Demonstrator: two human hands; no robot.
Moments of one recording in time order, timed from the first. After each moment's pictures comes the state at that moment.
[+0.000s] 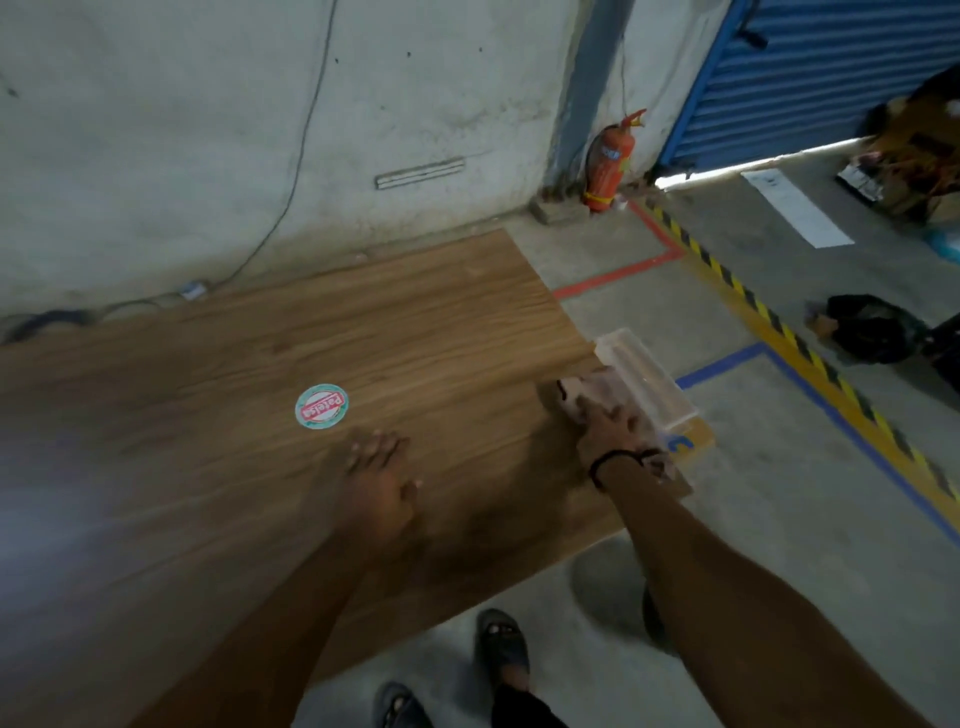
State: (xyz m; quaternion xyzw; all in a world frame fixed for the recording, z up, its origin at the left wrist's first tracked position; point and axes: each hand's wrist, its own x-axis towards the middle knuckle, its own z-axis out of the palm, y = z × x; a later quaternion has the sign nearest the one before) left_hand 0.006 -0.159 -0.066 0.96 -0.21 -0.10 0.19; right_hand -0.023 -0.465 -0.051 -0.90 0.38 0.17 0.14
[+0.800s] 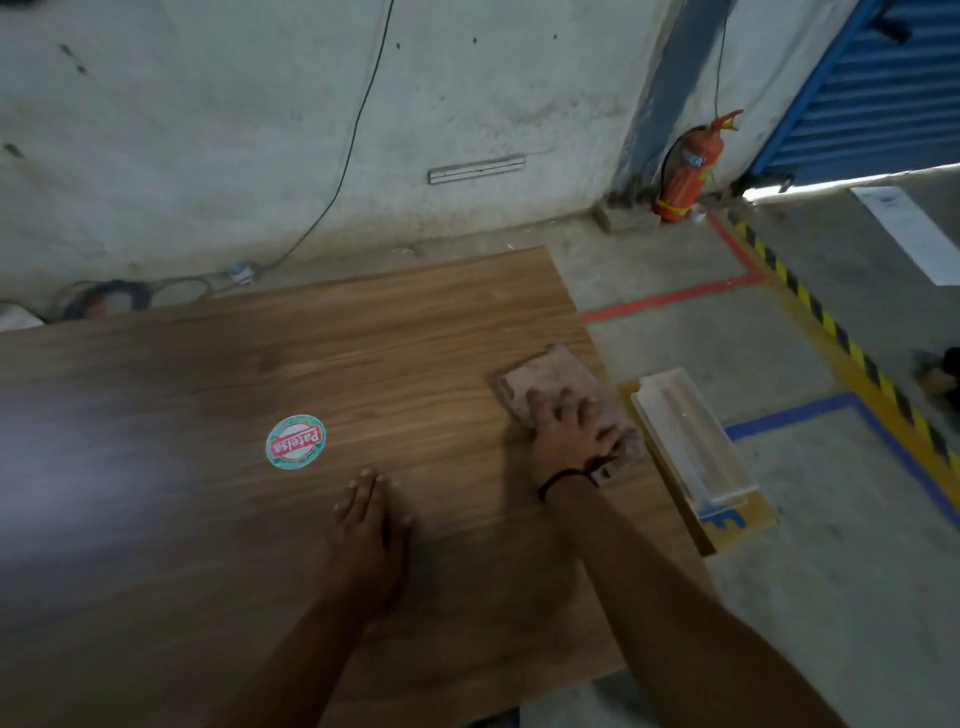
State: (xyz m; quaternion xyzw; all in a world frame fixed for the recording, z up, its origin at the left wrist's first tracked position) left_hand 0.022 -0.207 -0.107 0.97 -0.03 -0.09 0.24; right_hand 0.091 -0.457 -0.084 -0.96 0.21 0.15 0.05
